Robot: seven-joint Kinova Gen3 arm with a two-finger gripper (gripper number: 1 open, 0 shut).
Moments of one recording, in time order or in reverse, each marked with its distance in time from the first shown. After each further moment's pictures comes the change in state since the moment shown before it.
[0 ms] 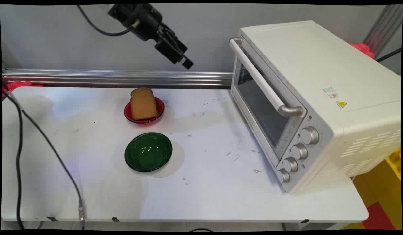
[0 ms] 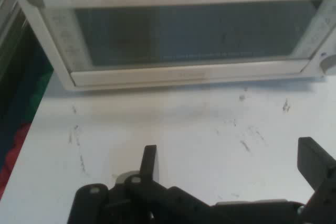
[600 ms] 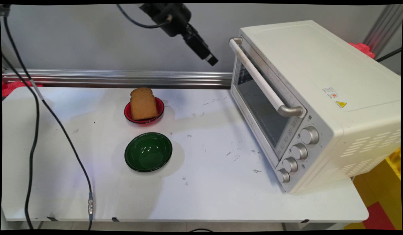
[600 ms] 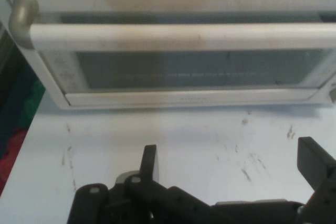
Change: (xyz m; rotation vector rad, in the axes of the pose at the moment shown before) arm 0.058 0.002 0.042 0.008 -0.042 -0.040
